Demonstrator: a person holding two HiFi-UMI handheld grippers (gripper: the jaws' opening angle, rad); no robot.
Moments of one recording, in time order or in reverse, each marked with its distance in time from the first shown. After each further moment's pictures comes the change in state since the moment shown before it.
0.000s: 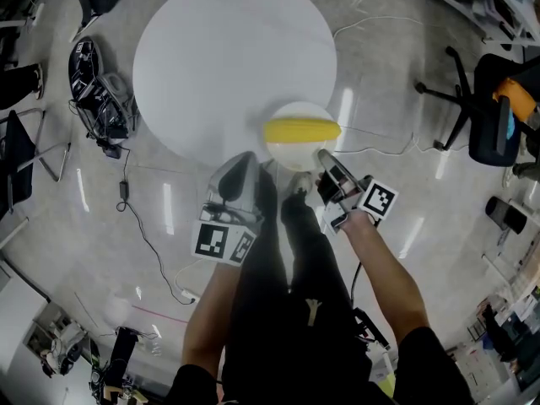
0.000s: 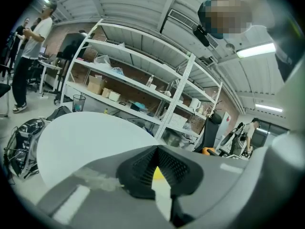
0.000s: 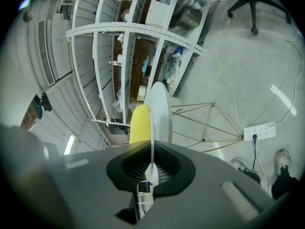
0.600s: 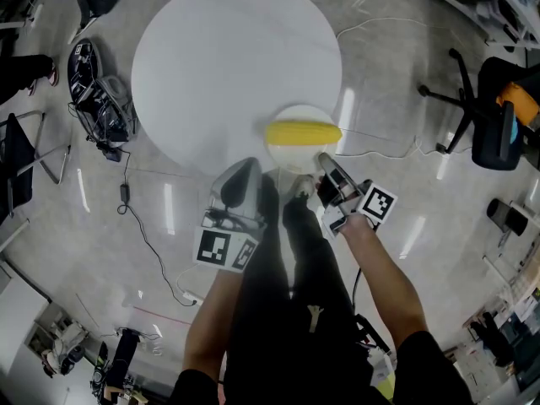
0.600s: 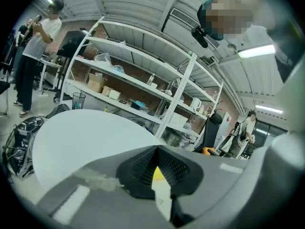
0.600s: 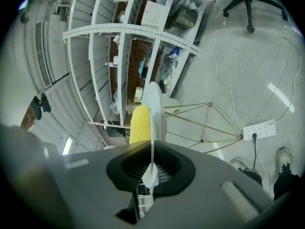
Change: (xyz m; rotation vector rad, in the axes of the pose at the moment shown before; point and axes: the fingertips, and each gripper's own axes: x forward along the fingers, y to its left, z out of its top) left arm 0.014 0.010 -0.002 -0.015 0.013 -0.006; right arm 0.016 -0.019 0.006 0.019 -0.018 -0.027
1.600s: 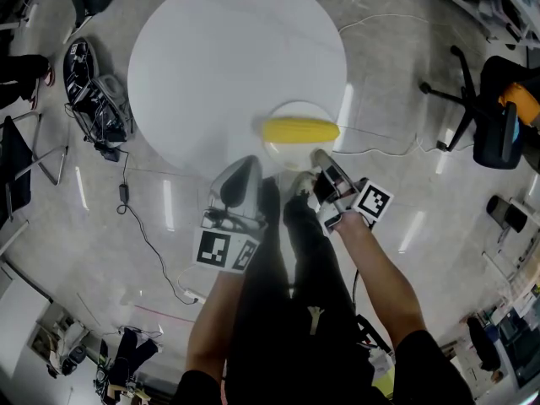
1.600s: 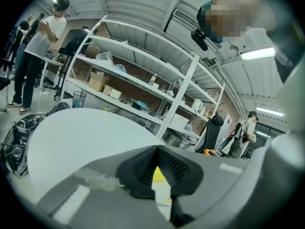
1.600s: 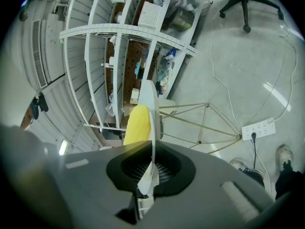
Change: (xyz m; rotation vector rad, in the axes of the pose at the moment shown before) left arm 0.013 0.016 0.002 -0.024 -0.004 0.000; right arm 0.025 -0.013 -0.001 0.012 -0.029 -0.034
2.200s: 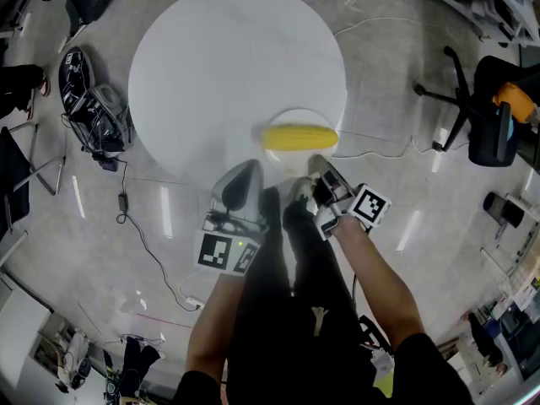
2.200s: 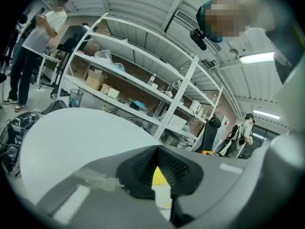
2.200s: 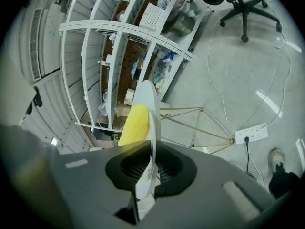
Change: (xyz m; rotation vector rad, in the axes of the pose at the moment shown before) left arm 0.010 0.005 0.011 -0.010 -0.002 -0.044; right arm 0.005 0.000 0.002 -0.026 -0.031 -0.101
